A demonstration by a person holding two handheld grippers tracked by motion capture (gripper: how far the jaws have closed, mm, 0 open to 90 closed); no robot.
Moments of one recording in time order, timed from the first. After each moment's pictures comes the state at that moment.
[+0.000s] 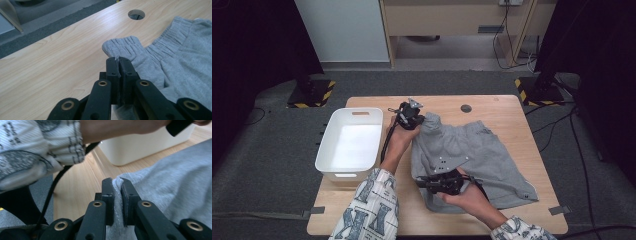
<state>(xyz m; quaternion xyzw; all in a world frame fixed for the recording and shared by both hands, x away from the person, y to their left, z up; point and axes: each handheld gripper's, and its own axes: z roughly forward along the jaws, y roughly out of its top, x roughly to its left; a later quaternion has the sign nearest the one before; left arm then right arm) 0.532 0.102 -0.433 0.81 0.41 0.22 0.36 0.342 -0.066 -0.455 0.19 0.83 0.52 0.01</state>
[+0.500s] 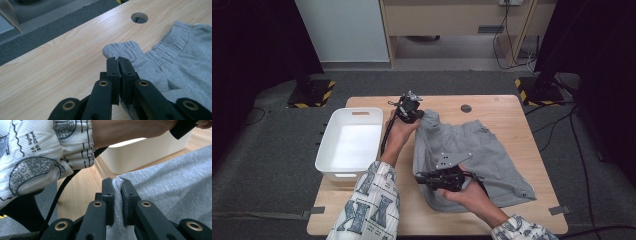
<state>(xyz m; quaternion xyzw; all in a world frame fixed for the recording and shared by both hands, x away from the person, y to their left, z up) 0.548 0.104 -0.424 0.82 0.40 0.21 0.35 0.345 -0.069 -0.441 0.20 0.82 0.54 0.00</state>
